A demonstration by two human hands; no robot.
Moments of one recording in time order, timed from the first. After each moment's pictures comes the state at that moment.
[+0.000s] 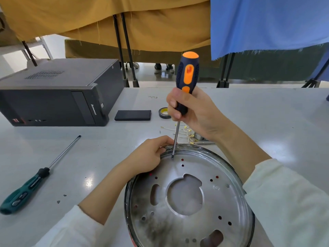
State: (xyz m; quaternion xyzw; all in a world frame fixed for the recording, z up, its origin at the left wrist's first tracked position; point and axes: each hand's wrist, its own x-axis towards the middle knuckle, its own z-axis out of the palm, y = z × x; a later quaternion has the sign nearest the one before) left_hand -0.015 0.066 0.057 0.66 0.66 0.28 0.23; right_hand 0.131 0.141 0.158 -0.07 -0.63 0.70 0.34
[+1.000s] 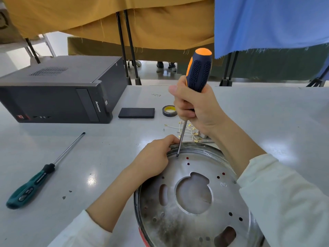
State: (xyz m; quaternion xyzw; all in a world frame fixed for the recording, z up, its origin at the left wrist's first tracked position) left_hand -0.001 0.056 0.054 0.64 0.70 0.26 0.18; right_hand 0.120 0.132 0.164 -0.09 -0.64 0.67 0.37
